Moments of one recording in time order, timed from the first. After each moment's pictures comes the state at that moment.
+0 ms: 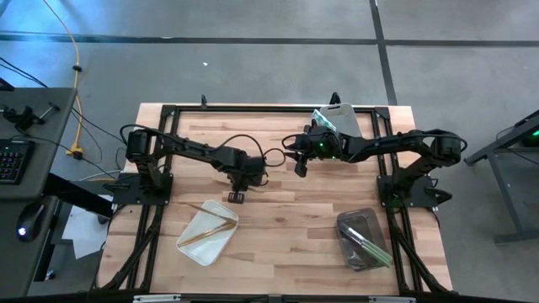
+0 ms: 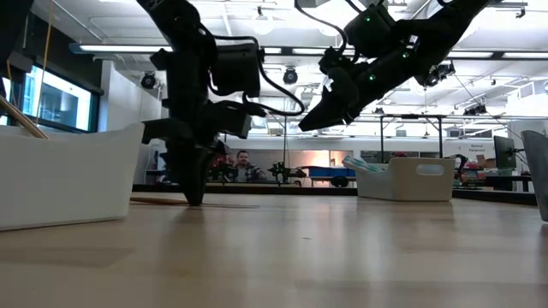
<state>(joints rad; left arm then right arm) 0.09 1.85 1.08 -0.66 0.02 0.25 -0.27 1.52 0.75 0.27 -0.03 -0.04</state>
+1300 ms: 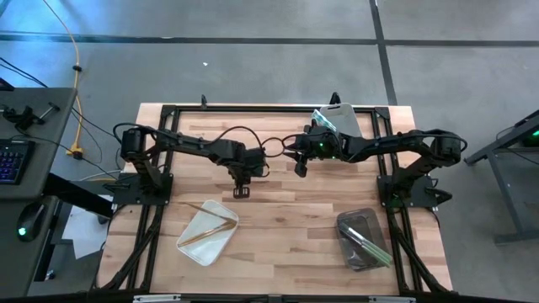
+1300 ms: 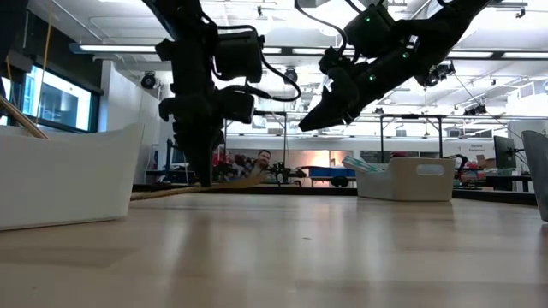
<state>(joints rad) 0.13 1.79 1.13 -0.70 0.08 0.07 -0.27 1.52 0.75 0.27 -0.03 -0.04</state>
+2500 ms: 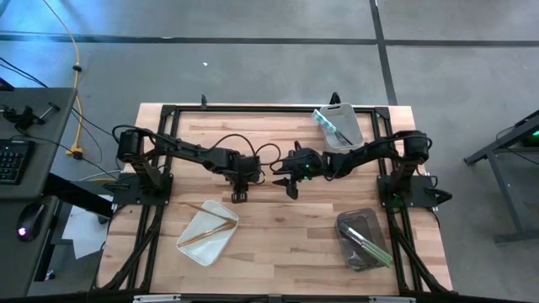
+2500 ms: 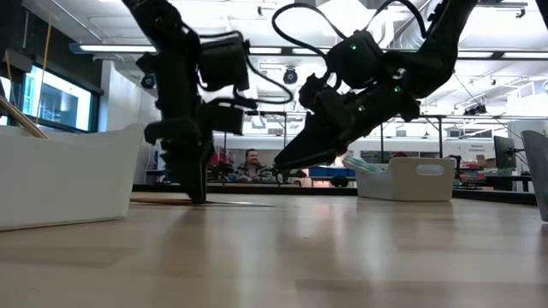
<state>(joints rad) 0.08 1.76 0.97 -0.50 0.02 0.02 -0.12 1.81 0.75 0.54 -0.17 0.12</state>
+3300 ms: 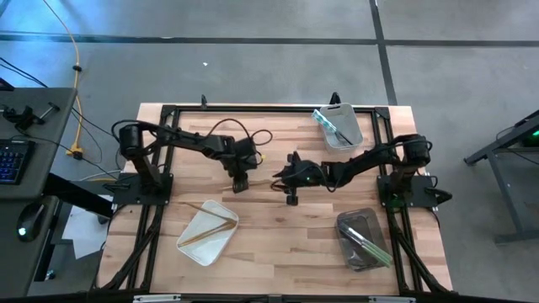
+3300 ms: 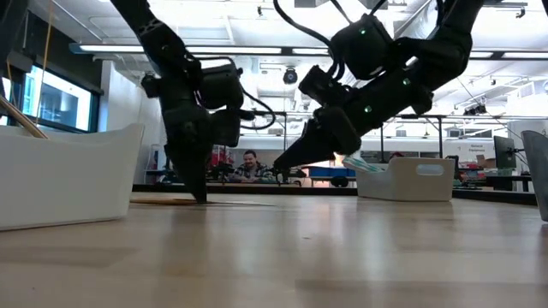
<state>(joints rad) 0.26 1.77 0.91 -0.41 0.35 -0.05 -0.01 1.81 0.75 0.55 0.06 -0.11</state>
